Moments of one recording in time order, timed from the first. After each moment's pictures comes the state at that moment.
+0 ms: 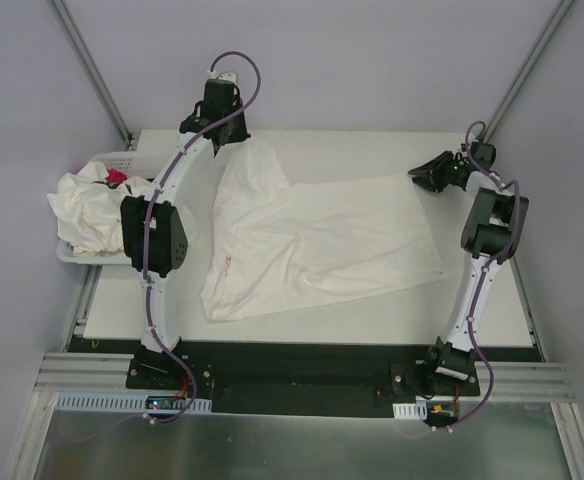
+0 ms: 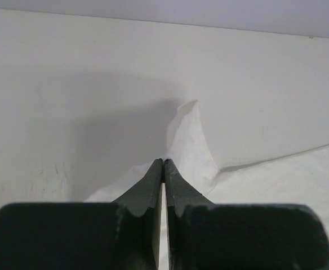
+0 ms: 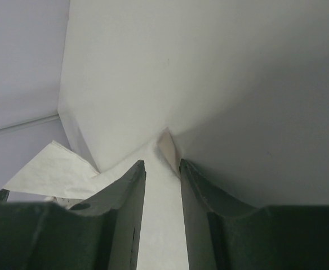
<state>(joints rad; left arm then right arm) -0.25 2.12 2.05 -0.53 -0.03 -0.31 -0.26 2.50 1.92 -0.23 -0.75 0.75</state>
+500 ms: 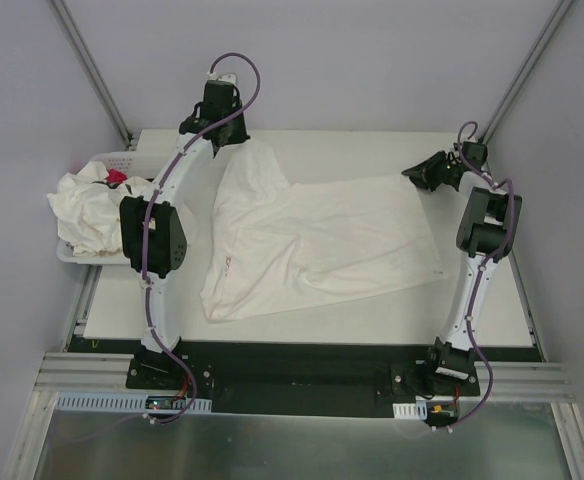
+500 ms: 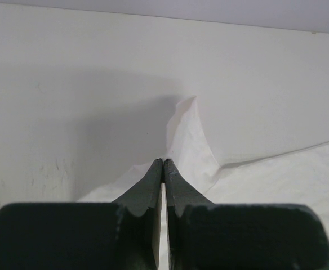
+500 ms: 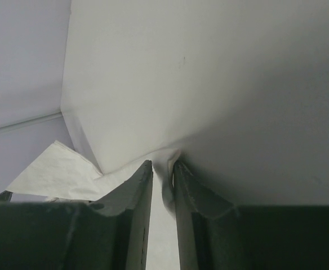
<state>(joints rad) -0.25 2.11 2.03 -0.53 -0.03 -0.31 -0.22 2.51 1.92 -0.18 -0.75 0.80</state>
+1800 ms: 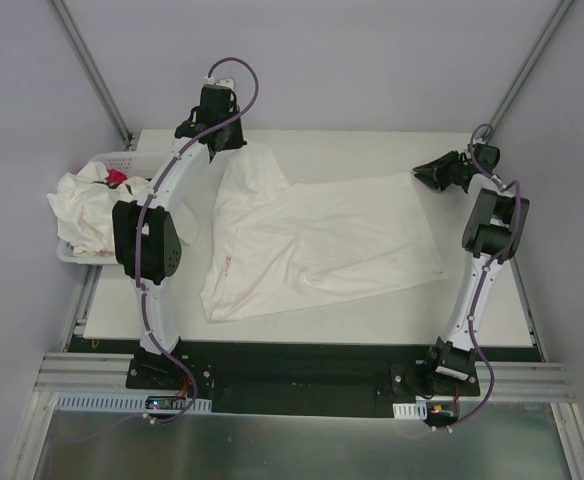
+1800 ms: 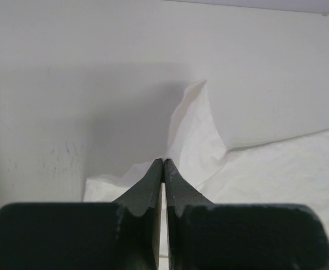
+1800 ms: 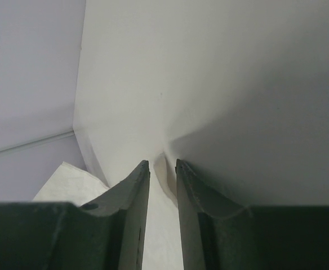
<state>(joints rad) -0.25 2.03 1.93 -0.53 -0.04 -0.29 -0.27 2.54 1.94 -0.13 -0.74 0.85</state>
